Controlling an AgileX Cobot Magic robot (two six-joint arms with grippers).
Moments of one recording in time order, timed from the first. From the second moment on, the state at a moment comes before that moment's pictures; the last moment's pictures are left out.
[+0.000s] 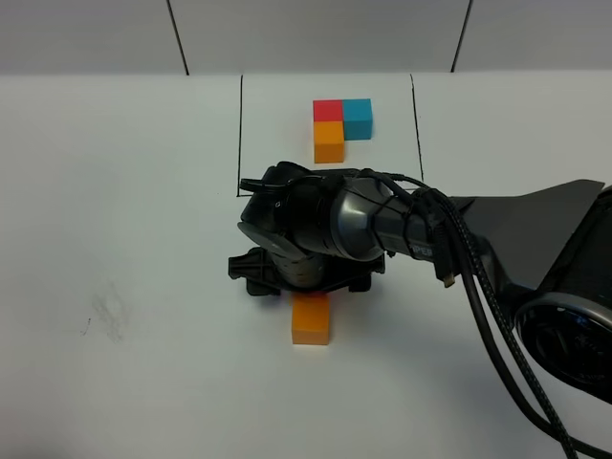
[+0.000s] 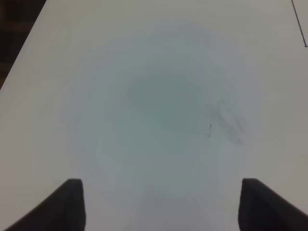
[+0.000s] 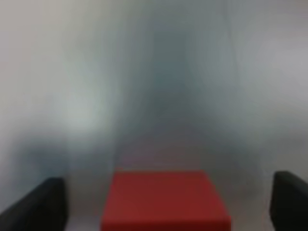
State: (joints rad) left arm 0.08 -0.01 -0.51 0.06 1.08 -0.04; right arm 0.90 2.24 -1.58 -0.33 0.89 1.12
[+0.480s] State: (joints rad) left arm 0.08 -0.01 -0.51 0.06 1.08 -0.04; right arm 0.81 1.94 -1.58 -0.72 1.16 1.08
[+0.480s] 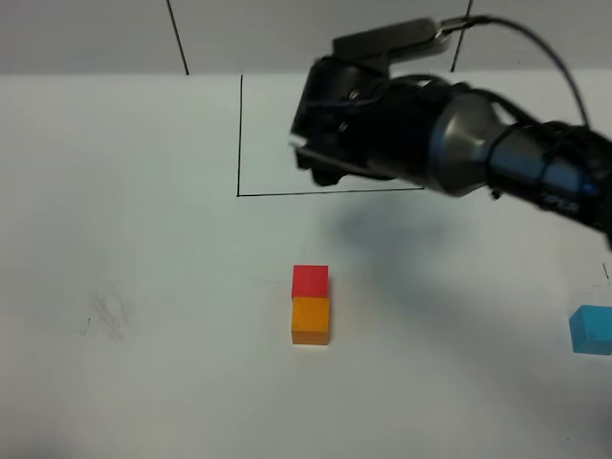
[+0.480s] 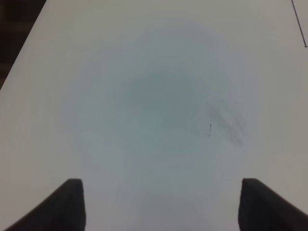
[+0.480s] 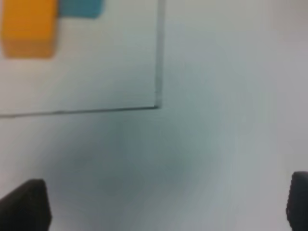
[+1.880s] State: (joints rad) left arm 0.08 -0.01 -0.51 0.06 1.08 -0.04; right arm -0.02 1.02 -1.12 -0.24 1.22 -0.01
